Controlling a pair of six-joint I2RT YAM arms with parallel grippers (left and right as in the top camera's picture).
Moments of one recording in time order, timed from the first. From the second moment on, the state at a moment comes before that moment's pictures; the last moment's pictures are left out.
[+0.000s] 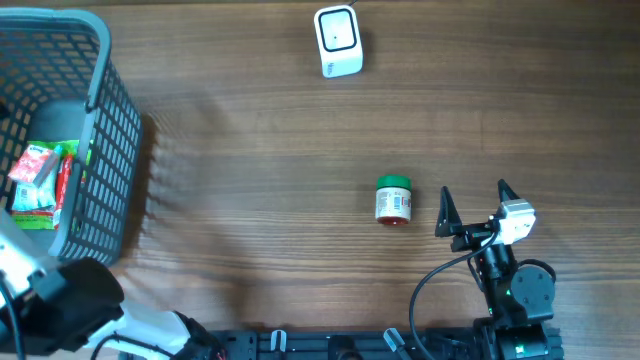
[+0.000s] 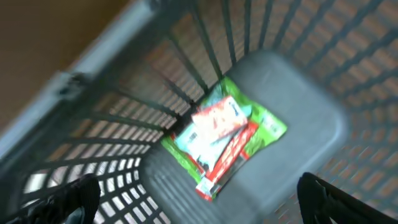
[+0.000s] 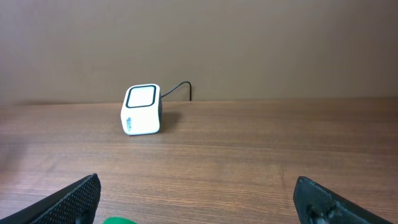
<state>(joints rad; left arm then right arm) 0.65 1.79 2.13 -1.36 -0.20 0.05 0.12 0.03 0.01 0.00 -0.03 0.08</state>
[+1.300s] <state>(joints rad) 0.72 2.12 1.79 -1.05 -0.11 0.53 0.12 0.03 0.01 0.00 -0.03 0.08</state>
